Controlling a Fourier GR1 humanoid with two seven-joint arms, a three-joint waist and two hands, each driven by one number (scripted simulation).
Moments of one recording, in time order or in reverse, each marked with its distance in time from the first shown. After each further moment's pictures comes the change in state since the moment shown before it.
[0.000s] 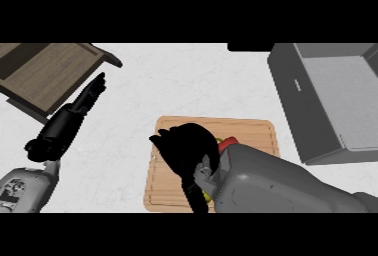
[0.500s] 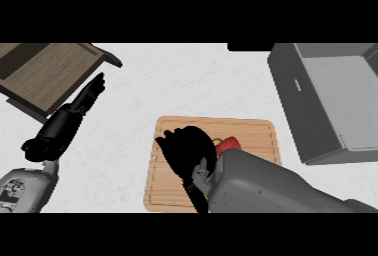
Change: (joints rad) left arm 0.005 -0.019 0.031 0.000 -0.014 -0.034 -0.001; right arm 0.060 0.037 0.020 0.056 0.139 0.029 -0.033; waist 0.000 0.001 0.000
